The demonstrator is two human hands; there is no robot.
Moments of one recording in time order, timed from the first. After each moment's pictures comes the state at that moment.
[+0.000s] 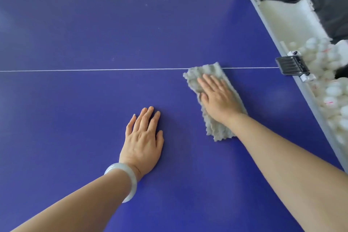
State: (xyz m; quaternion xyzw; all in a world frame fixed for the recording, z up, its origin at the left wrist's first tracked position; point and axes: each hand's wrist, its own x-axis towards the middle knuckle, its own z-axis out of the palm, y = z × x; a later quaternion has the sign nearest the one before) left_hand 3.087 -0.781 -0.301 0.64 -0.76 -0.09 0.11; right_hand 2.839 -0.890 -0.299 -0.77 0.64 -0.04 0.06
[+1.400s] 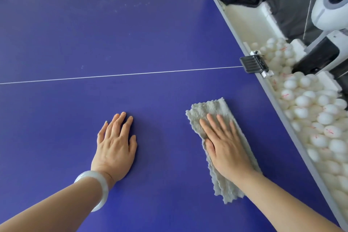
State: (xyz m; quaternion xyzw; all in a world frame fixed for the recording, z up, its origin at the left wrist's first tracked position) left_hand 3.085 -0.781 -0.295 0.64 -0.76 -0.09 0.08; right_hand 2.779 -0.734 -0.306 -0.75 0.66 0.00 0.05
